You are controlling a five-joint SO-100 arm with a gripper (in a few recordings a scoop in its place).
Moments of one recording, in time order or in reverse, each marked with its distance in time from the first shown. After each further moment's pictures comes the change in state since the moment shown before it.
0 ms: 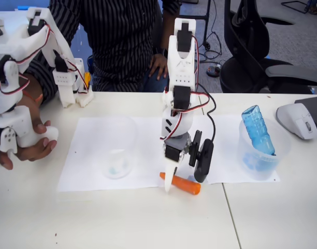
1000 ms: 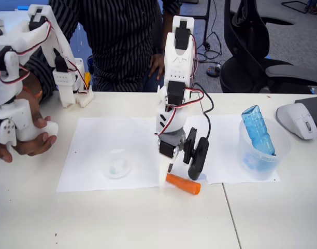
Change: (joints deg) arm 0.8 2.9 1.7 0.4 0.0
